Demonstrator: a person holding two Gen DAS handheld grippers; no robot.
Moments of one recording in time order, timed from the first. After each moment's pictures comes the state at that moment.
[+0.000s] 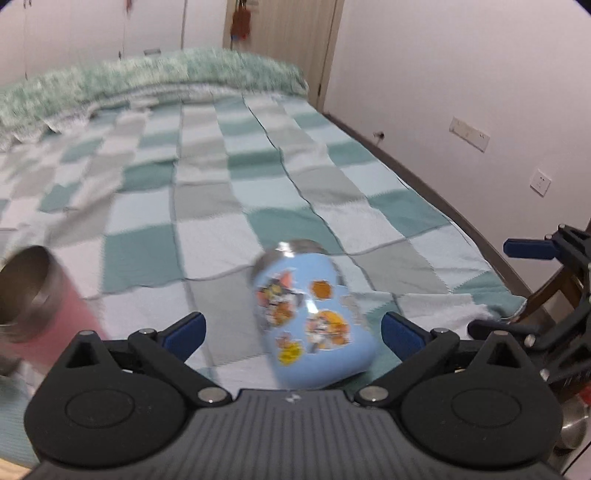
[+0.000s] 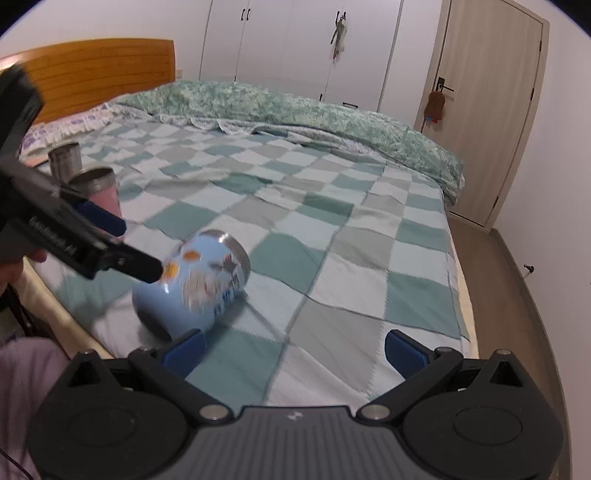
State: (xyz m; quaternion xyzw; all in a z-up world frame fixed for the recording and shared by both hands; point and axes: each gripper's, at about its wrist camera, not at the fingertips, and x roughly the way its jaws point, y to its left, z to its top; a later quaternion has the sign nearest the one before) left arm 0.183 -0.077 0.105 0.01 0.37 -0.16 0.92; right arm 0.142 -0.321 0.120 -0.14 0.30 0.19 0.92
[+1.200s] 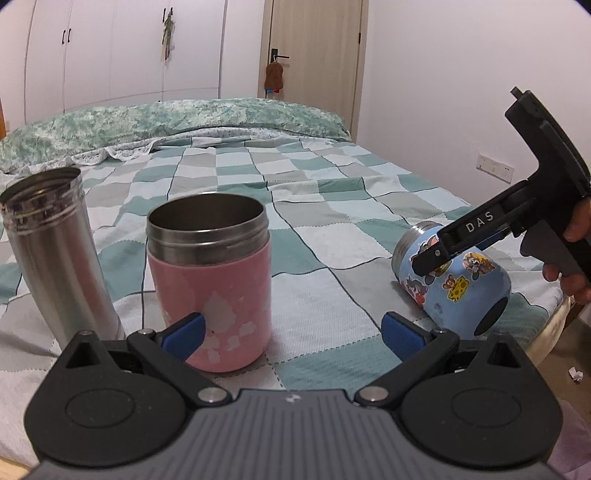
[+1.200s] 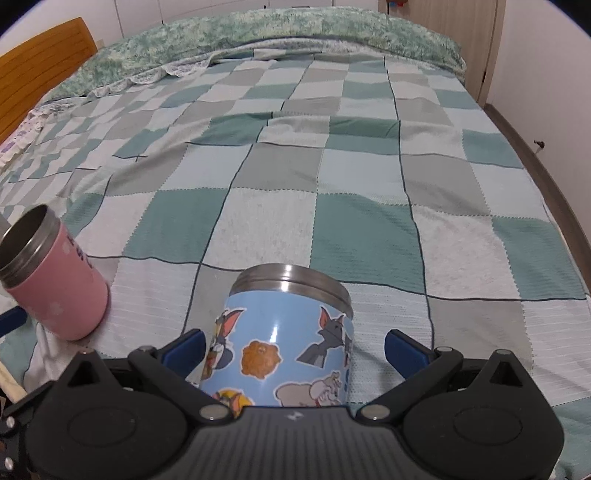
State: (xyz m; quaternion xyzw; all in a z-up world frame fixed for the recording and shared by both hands) left arm 0.156 0.056 0.051 0.01 0.27 -0.14 0.95; right arm 0.275 -0.185 0.074 -0.02 0.48 0.11 0.87
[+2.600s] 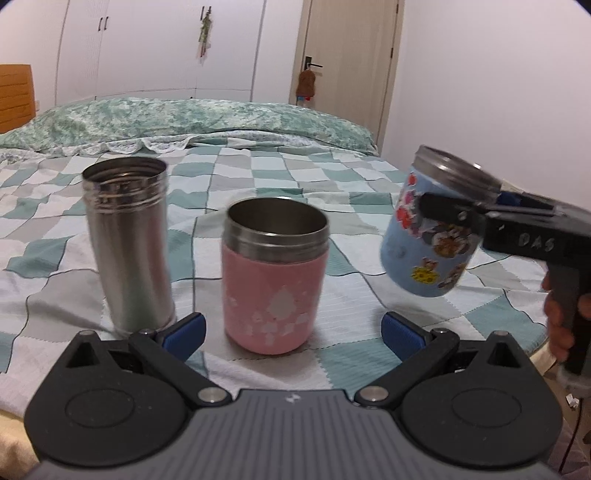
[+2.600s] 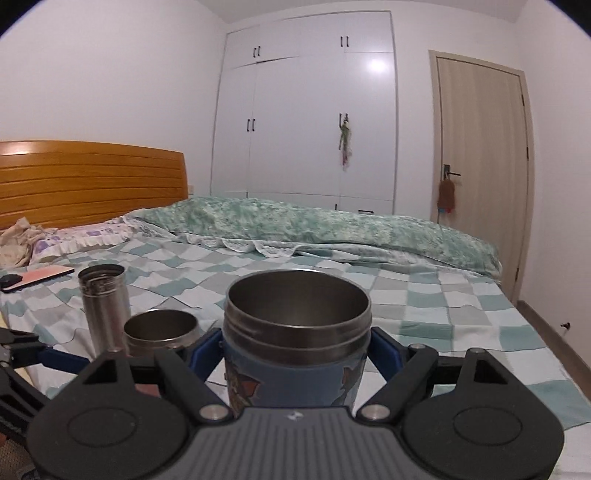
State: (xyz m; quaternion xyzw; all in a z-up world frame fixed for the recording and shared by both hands) left arm 0.134 0.095 0.065 -0.03 0.27 -0.10 0.96; right arm 0.169 -0.134 0.107 -0.04 0.12 0.22 0.97
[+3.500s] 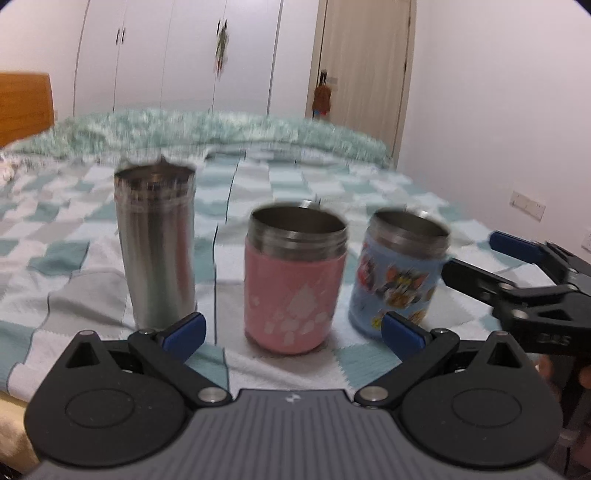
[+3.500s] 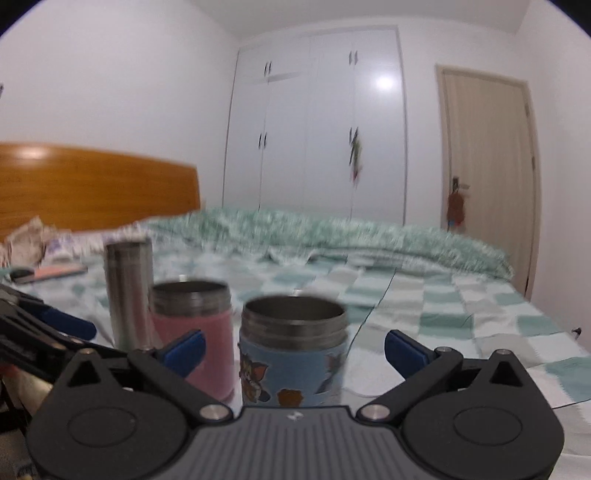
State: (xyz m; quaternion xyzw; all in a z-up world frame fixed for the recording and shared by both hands) left arm 0.112 0.094 0.067 -0.03 0.23 -0.07 0.97; right arm 0.131 -0.134 0.060 -0.03 0.07 0.23 0.97
